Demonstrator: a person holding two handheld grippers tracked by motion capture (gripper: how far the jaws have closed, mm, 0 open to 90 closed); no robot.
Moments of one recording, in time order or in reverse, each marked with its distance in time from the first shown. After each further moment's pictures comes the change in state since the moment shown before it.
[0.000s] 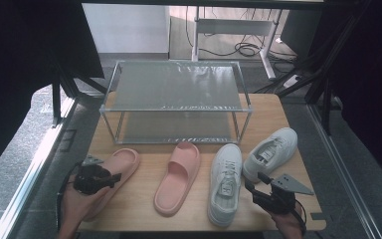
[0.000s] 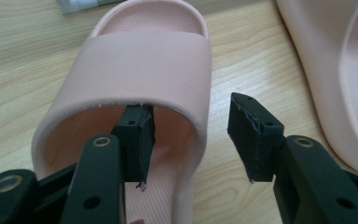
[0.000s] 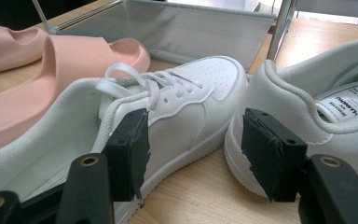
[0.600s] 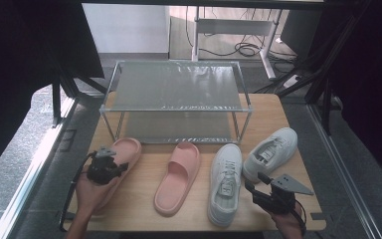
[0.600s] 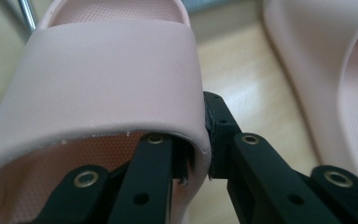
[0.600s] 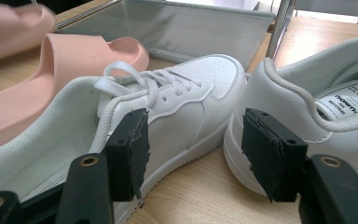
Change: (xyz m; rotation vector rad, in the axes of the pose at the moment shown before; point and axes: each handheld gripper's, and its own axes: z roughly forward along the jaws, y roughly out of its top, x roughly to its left) left arm -0.016 0.037 0.020 -0.057 -0.023 0.062; right arm 0.000 -0.001 0.000 0.003 -0.003 0.001
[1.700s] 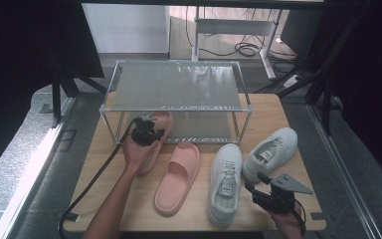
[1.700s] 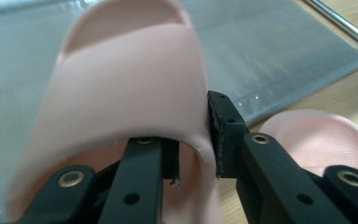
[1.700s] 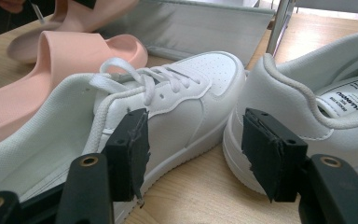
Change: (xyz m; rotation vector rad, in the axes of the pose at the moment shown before) left arm -0.027 0.098 0.109 -0.069 -0.002 0.023; right arm -0.002 -0.002 0.003 0.006 0.001 0.003
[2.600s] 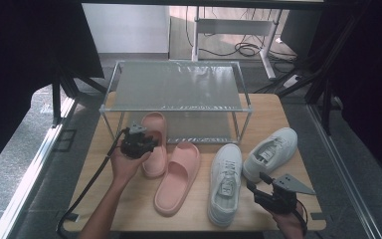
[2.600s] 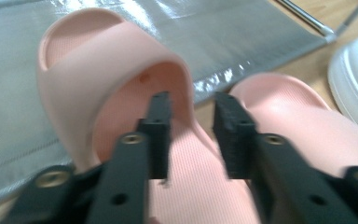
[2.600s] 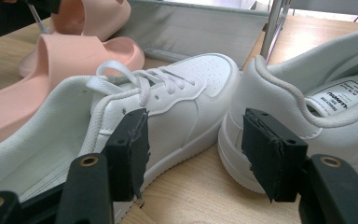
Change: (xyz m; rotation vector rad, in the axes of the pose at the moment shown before) left arm -0.007 -0.033 -0.054 -0.048 -0.047 0.045; right arm -0.002 0.000 -0.004 -0.009 -0.008 0.007
